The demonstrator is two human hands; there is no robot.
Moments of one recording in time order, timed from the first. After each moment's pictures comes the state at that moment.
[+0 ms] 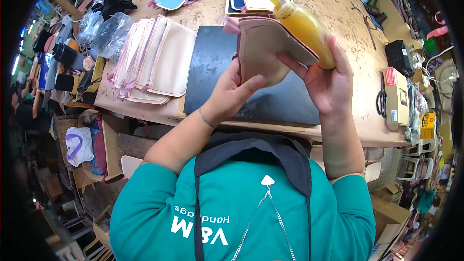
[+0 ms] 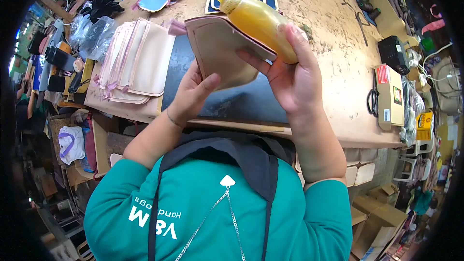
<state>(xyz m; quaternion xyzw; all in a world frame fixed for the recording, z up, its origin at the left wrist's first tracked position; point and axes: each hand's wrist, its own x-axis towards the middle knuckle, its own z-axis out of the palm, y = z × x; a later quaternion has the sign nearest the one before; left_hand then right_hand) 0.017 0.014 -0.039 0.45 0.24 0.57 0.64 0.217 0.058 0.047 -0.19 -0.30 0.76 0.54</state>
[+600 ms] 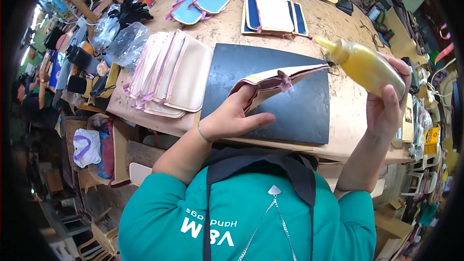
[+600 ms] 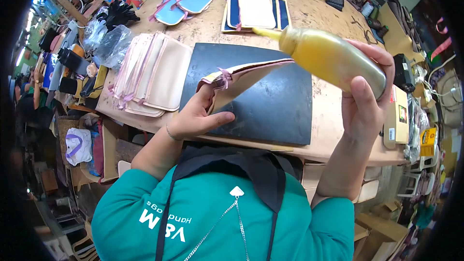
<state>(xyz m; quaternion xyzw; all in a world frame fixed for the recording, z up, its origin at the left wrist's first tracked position) -0.022 0.011 -0.015 0.62 0.31 0.45 0.56 0.282 0.067 0.092 -0.18 -0.62 0.43 0.63</state>
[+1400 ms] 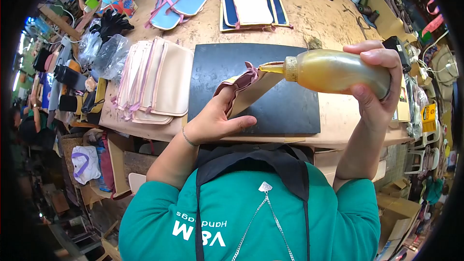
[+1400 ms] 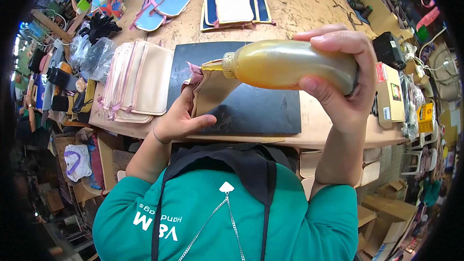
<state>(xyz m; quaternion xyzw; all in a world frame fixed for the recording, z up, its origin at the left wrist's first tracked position) -0.019 0.005 -0.017 0.60 0.31 0.43 0.60 0.274 0.057 0.109 -0.17 -0.78 0.25 0.55</state>
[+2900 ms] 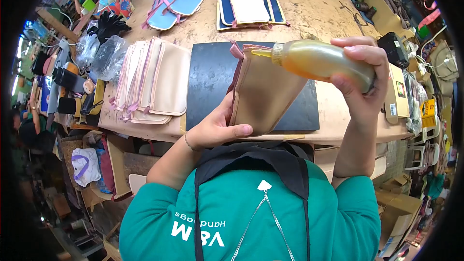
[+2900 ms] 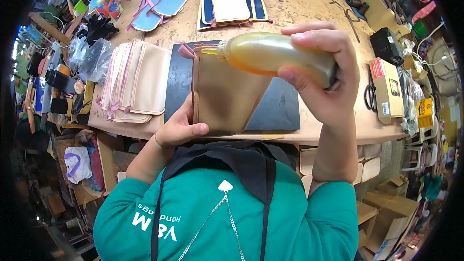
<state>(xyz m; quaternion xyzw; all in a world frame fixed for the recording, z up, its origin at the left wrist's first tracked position) -0.014 -0.012 -0.014 0.49 0.24 0.40 0.74 0.266 0.060 0.097 -0.17 -0.81 0.17 0.53</state>
